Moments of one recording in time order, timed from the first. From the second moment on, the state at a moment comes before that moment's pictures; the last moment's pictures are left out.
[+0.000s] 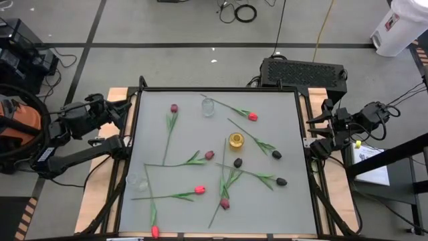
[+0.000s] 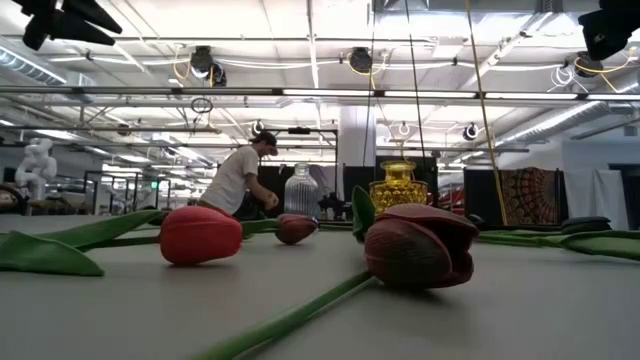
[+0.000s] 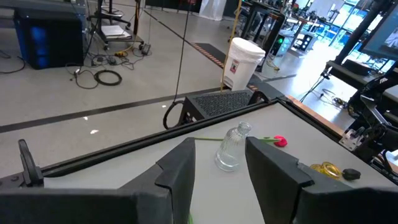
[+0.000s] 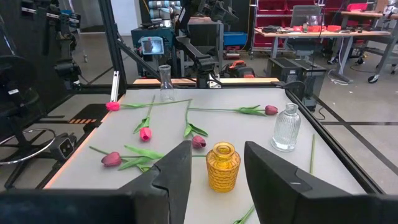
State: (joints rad) left arm 0.48 0.22 0.84 -0.87 -0.27 -0.38; right arm 0.52 0.01 0.82 -0.99 0.47 0.15
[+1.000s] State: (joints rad) left arm 0.48 0.22 0.84 -0.87 -0.27 -0.38; right arm 0.52 0.01 0.82 -0.94 0.39 0.59
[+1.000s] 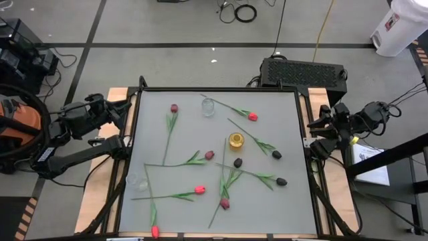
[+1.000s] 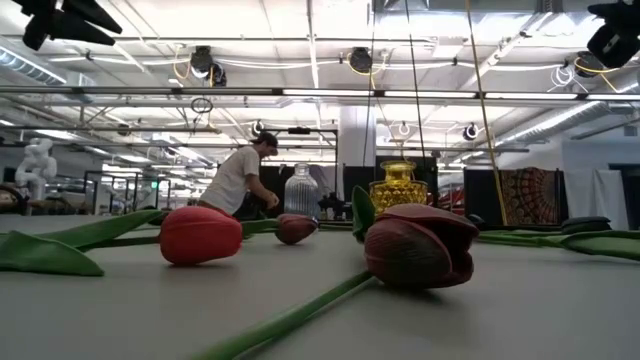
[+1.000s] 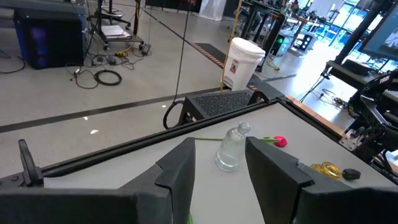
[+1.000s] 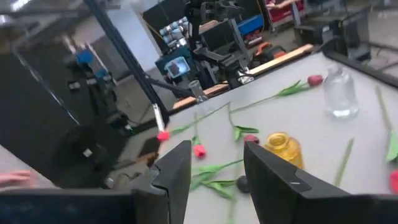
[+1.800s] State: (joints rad) left arm 0.48 0.22 0.84 -0.87 -0.27 -0.38; right arm 0.52 0.12 0.82 -0.70 0.51 0.91
